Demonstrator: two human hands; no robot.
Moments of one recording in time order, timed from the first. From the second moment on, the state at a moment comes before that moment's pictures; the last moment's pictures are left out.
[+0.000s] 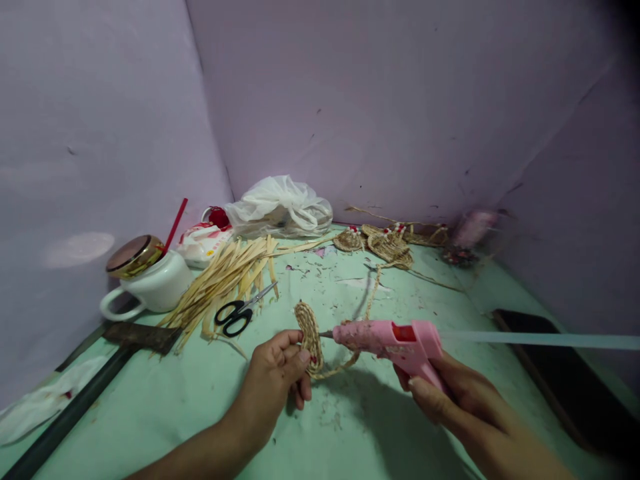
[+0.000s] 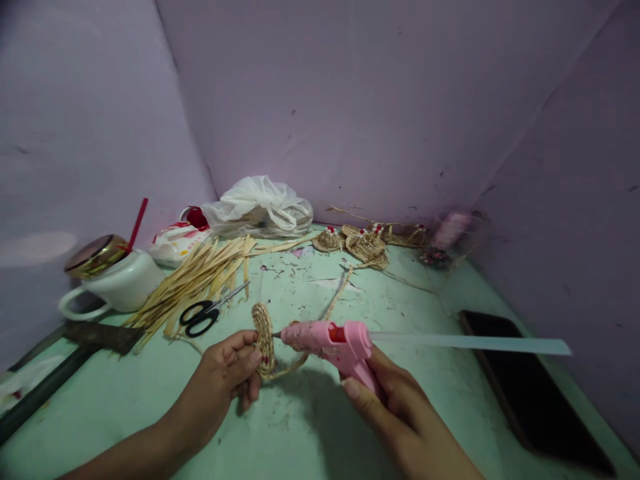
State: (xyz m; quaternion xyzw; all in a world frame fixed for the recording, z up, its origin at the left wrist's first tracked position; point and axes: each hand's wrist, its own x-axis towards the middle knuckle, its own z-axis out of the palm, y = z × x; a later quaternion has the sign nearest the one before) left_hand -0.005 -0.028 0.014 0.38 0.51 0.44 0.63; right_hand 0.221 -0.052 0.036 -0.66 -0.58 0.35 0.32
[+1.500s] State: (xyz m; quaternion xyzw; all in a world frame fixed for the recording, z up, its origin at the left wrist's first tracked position) left_hand -0.007 -0.029 0.008 0.41 0.51 0.43 0.63; right_hand 0.212 -0.049 0.051 -0.60 -0.60 0.38 0.37
